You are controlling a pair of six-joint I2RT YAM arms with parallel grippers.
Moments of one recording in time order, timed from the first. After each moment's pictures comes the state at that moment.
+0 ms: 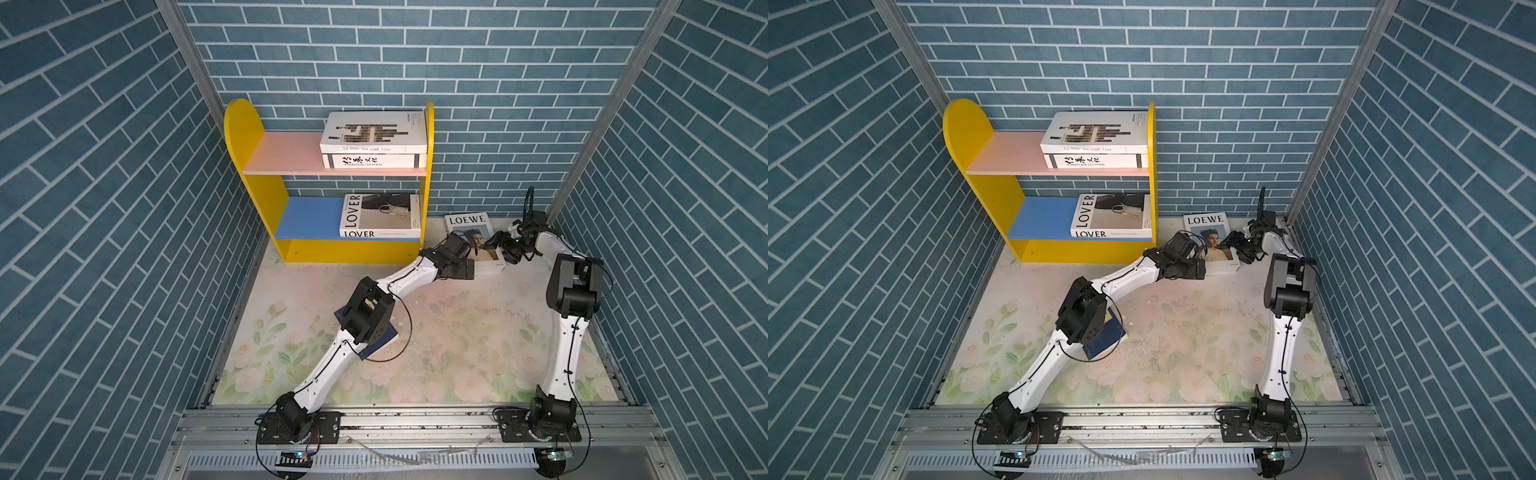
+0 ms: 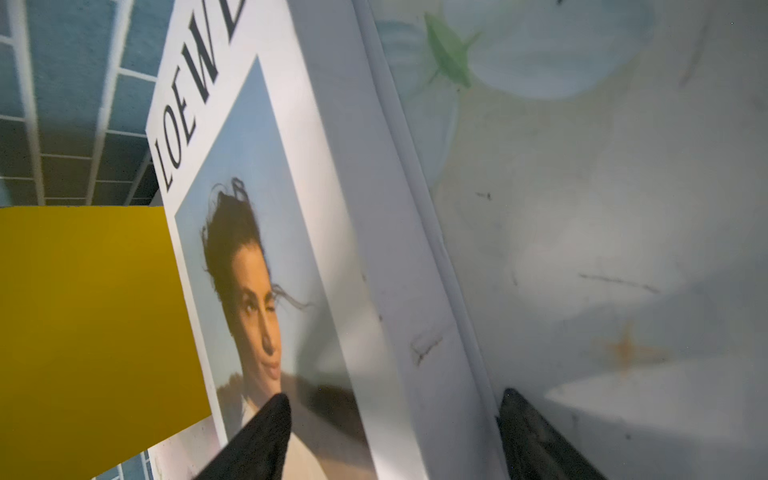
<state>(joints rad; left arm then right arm) -0.79 2.59 2.31 -0.55 0.03 -0.61 -0.07 2.35 1.87 -0.60 -0.57 0.37</state>
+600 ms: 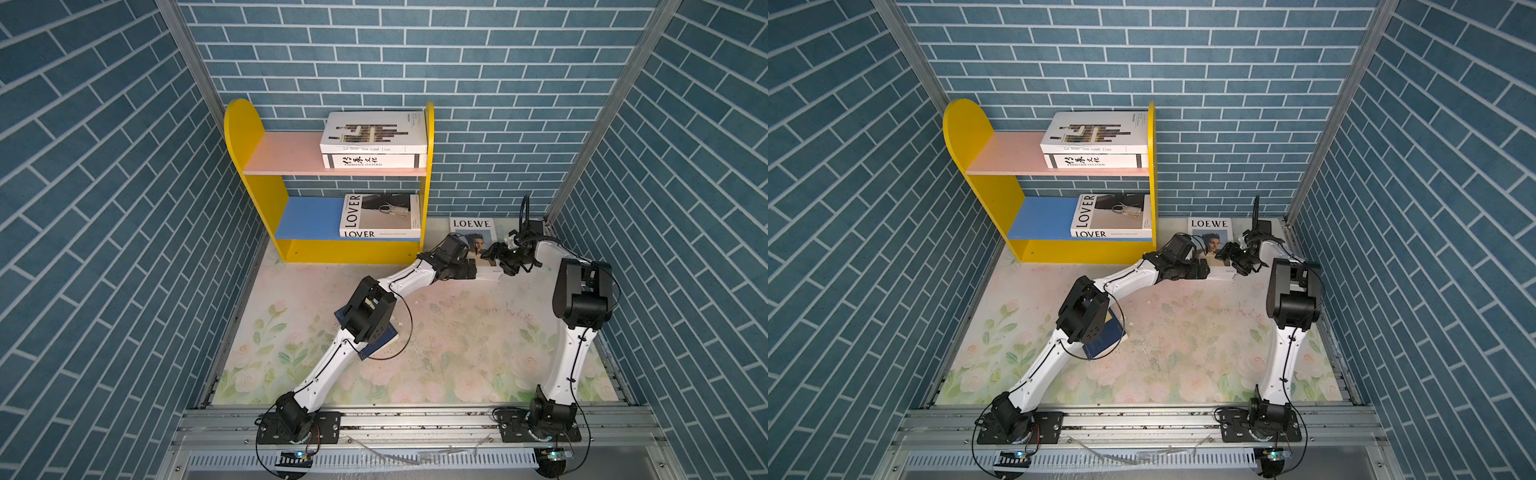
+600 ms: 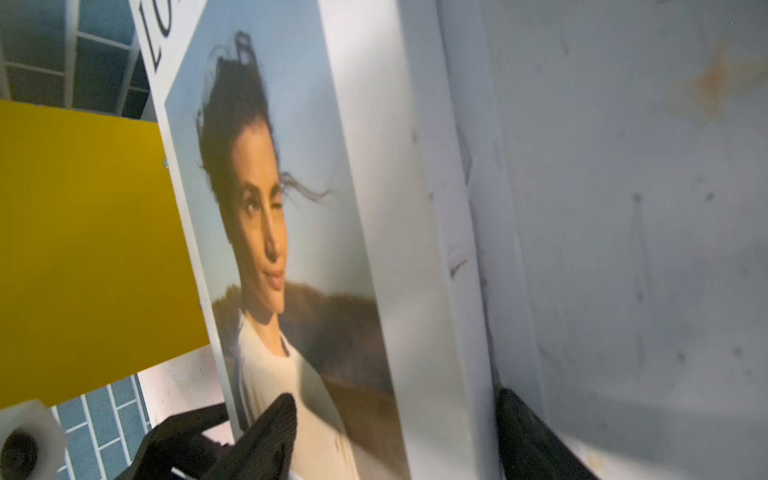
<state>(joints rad) -0.79 2.58 2.19 -0.37 0.15 -0.64 -0.03 2.12 1.52 -0.53 -0.56 0.39</state>
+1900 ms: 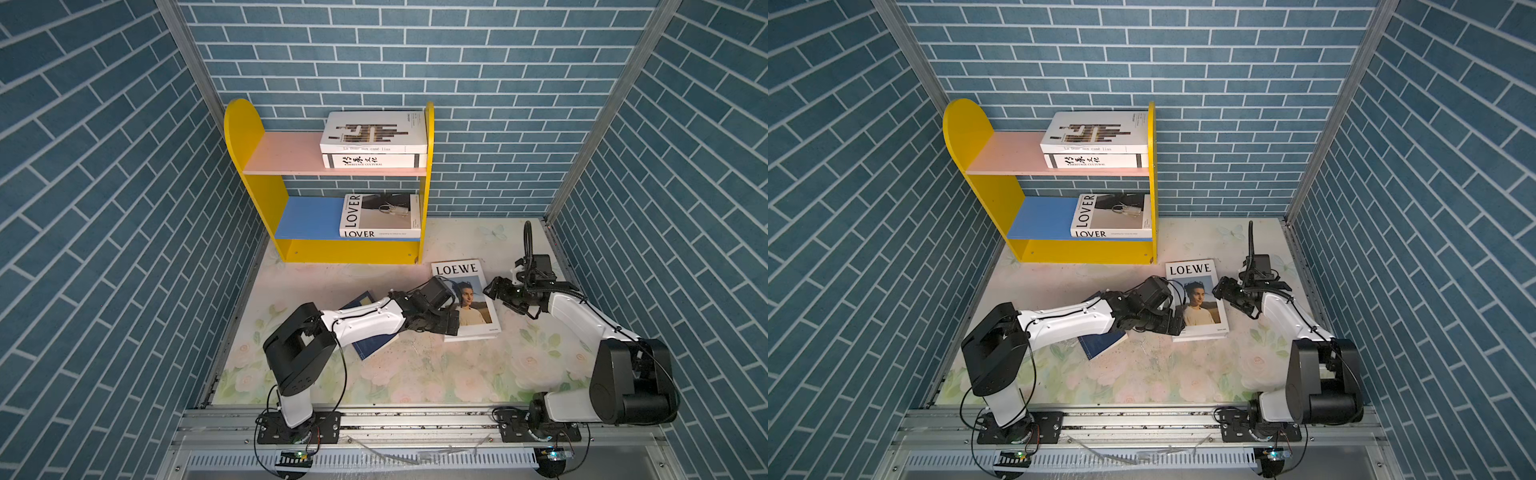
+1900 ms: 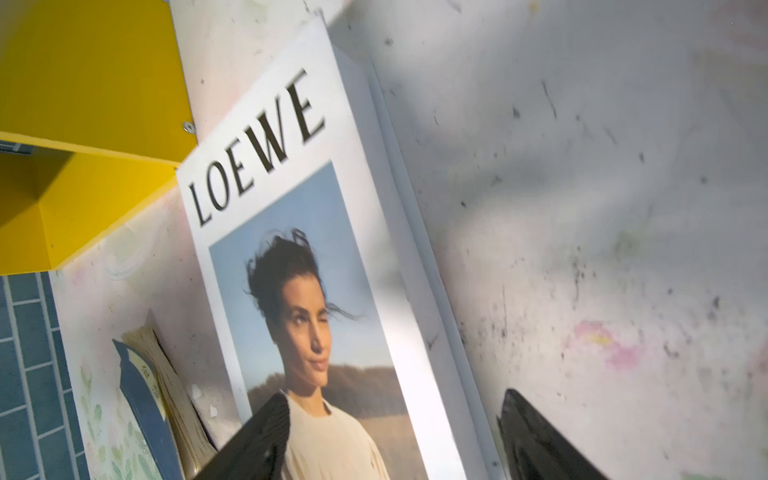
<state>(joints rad) -0.97 1.79 1.25 -0.40 0.09 -0.74 0.10 1.43 0.90 -0.48 -0.34 0.47</state>
